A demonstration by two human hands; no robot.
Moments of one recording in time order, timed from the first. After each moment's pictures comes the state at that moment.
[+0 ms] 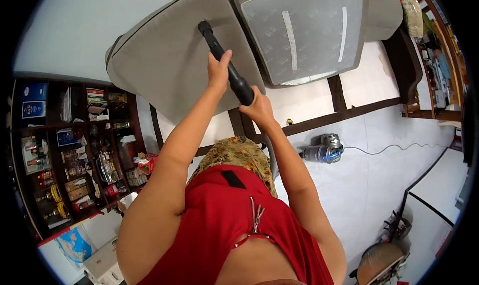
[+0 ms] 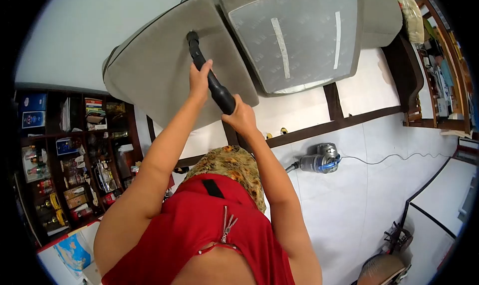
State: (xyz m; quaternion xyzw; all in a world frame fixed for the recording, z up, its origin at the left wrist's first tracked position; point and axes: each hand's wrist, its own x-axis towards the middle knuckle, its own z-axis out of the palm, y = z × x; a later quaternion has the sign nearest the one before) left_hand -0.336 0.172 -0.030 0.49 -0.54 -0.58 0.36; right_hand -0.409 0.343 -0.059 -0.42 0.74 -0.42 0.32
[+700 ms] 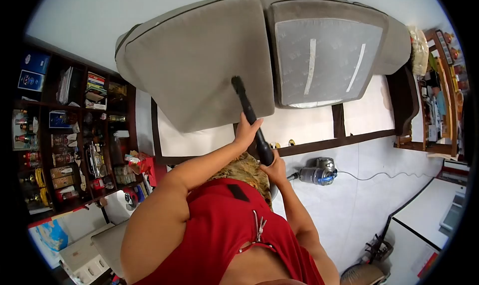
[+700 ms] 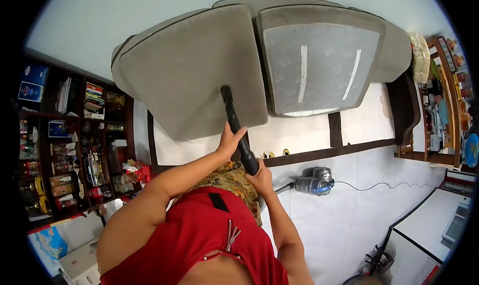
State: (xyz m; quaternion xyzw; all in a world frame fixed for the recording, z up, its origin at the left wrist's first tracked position) left_hand -0.254 0.274 -0.108 0.52 -0.57 -0.60 0.23; right_hand -0.339 0.454 -0.100 -0.39 0.77 -0.34 0.38
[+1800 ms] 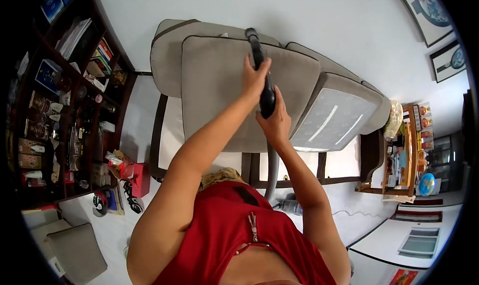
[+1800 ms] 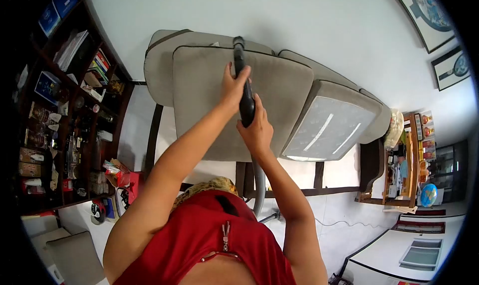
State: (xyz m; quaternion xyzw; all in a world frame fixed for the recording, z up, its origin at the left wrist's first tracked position) left_hand -0.049 -0.007 0.099 0.34 -0.34 -0.68 0.55; right_hand -0.114 0.123 0.093 -0.62 0.72 -0.32 0.03
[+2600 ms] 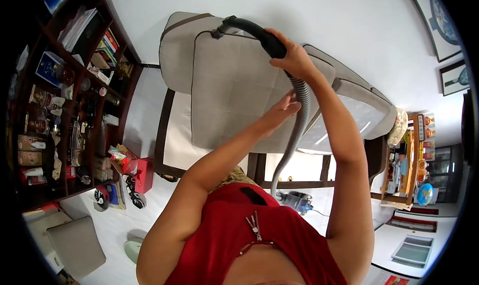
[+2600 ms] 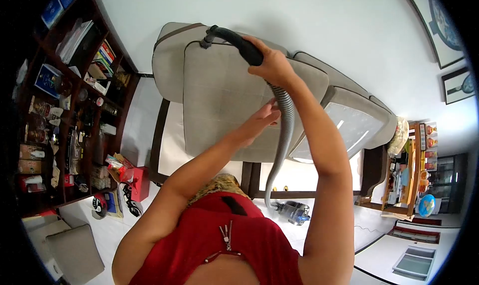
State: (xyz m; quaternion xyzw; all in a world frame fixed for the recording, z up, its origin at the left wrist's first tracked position) left_hand -0.029 0.037 0.064 0.11 -0.47 -0.81 0.34; right_hand -0.115 -0.051 0.201 -0.75 0.59 -0.22 0.20
